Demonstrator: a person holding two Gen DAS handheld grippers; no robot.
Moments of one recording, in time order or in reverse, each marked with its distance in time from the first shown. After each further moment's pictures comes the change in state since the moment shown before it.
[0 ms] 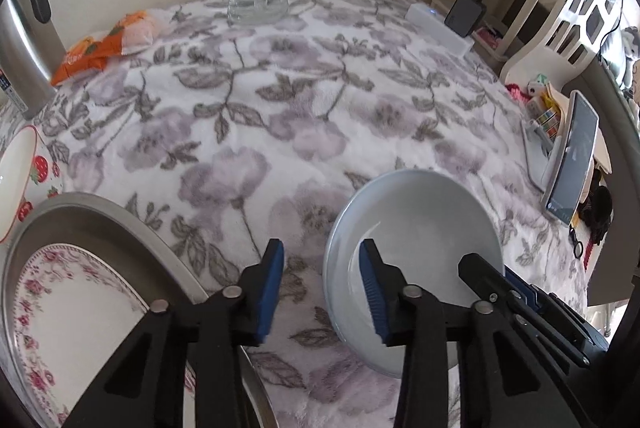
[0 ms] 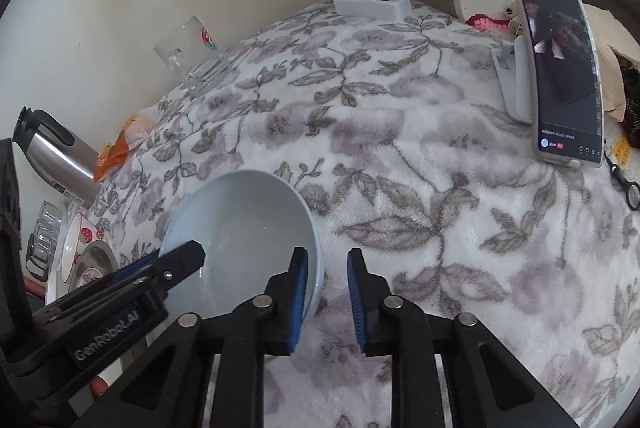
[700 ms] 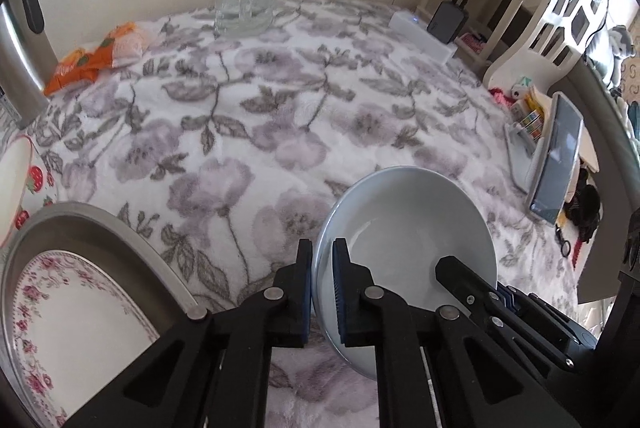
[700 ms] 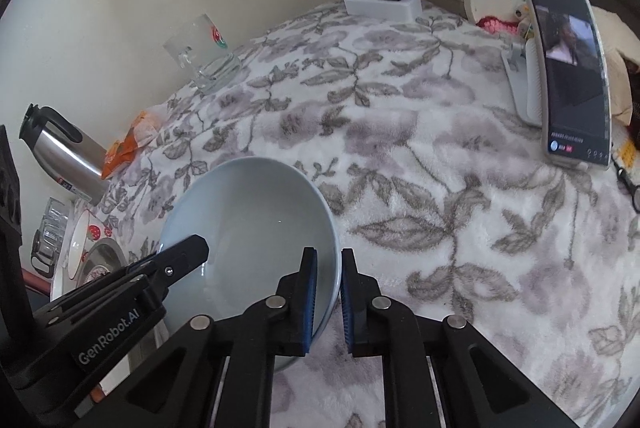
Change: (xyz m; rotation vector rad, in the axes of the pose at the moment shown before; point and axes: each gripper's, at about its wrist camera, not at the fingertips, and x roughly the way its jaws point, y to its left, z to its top) left arm -0.015 -0.008 0.001 0.021 -0.045 -0.045; right arm -0.012 0.009 0.004 -0.021 -0.020 0.014
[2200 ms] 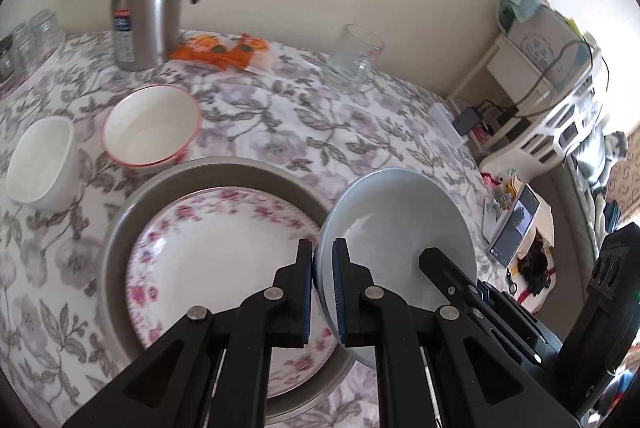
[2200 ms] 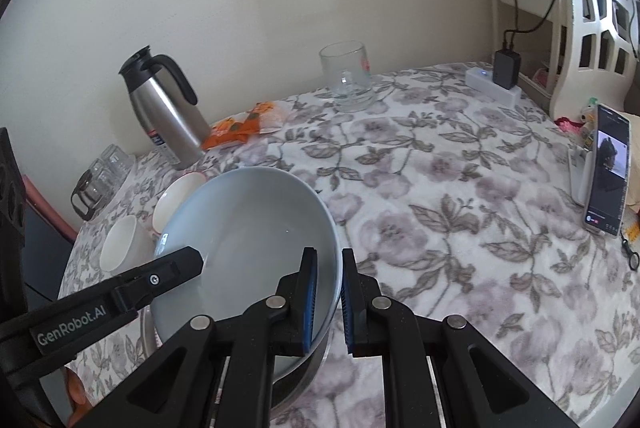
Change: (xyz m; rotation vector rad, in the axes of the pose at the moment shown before) left arm -0.136 0.117 -0.053 -0.292 -0.138 -0.065; right arm -0.067 0.138 -0.043 -0.271 -0.090 0.112
